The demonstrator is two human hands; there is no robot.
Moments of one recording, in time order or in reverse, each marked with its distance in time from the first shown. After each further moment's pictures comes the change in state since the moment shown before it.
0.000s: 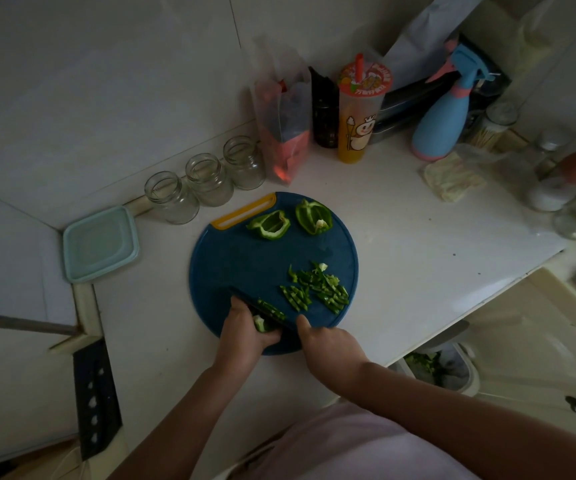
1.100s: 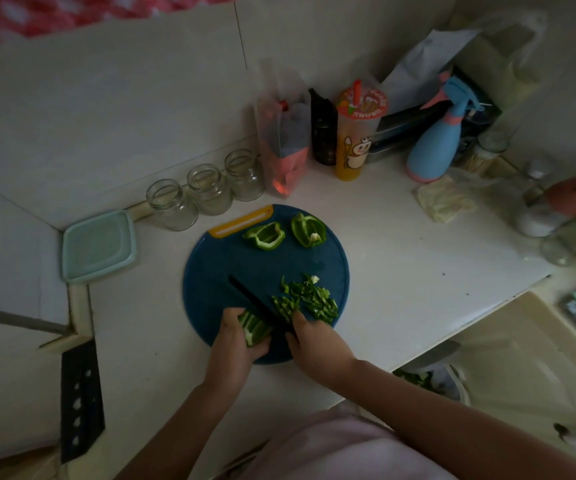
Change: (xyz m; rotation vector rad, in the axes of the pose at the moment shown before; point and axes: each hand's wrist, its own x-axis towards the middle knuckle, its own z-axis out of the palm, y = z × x) left_hand -0.014 -0.008 0.010 -0.019 0.058 0.075; right_hand 0.012 0.009 -0.013 0.280 0.057 0.076
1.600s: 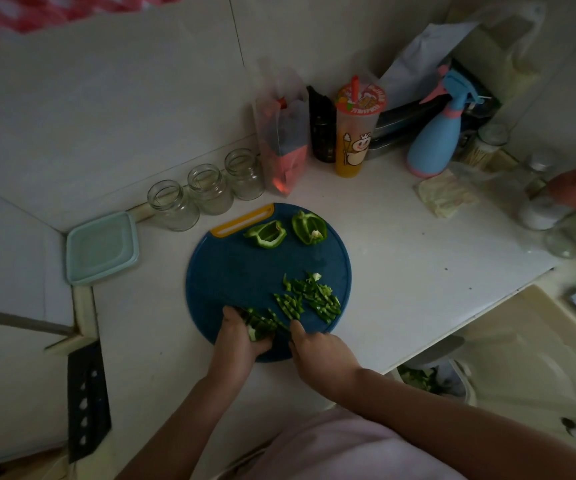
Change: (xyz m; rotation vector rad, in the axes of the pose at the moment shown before) left_hand 0.008 0.006 0.000 0.022 0.026 -0.078; right_hand -0.013 0.001 0.012 -0.226 0.006 -0.141
